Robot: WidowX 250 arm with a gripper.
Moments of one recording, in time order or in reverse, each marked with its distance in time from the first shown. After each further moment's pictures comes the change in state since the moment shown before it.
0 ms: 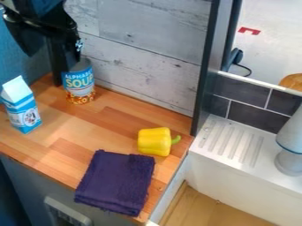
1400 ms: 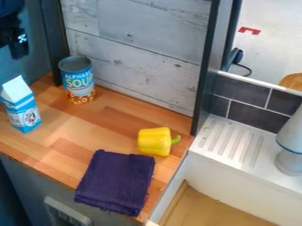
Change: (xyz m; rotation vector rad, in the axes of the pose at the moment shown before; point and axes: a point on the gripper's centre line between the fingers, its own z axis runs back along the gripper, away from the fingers) arm 0.039 0.159 -0.096 -0.069 0.160 -0.176
